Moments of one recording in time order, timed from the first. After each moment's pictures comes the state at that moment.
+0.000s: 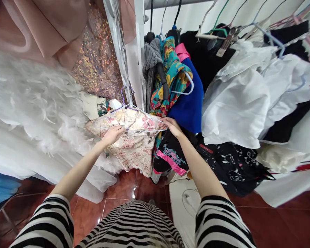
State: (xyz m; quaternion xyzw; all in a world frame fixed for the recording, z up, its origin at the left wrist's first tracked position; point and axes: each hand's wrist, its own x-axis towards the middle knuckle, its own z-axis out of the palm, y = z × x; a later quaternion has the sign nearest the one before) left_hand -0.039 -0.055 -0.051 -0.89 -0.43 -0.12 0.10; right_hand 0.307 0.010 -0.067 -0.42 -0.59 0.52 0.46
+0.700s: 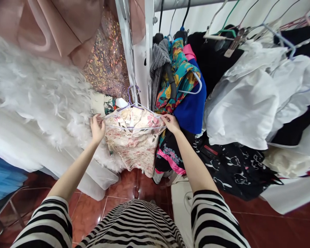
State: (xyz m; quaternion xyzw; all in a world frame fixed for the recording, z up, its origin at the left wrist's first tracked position) left_hand -0.100 -0.070 -0.047 -0.62 -0.62 -0.48 0.08; right_hand 0.276 0.029 -0.075 -0.47 -0.66 0.33 0.49
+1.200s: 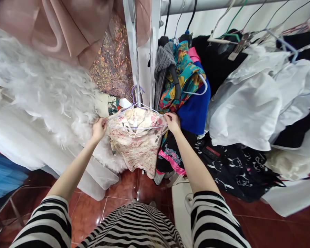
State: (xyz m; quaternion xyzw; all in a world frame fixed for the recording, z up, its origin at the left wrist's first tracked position) left_hand -0.110 -0.076 -0.033 -0.63 -0.69 -0.37 0.02; right_hand 0.268 0.024 -0.072 -0.51 -0.65 0.20 0.53
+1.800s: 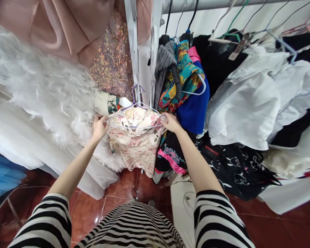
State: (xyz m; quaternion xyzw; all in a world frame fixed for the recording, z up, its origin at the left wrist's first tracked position) left_hand -0.112 -0.072 -0.042 -0.63 -0.68 -0.36 0.10; right_hand 0.277 0.025 -0.066 -0.47 -0.78 0.13 0.40
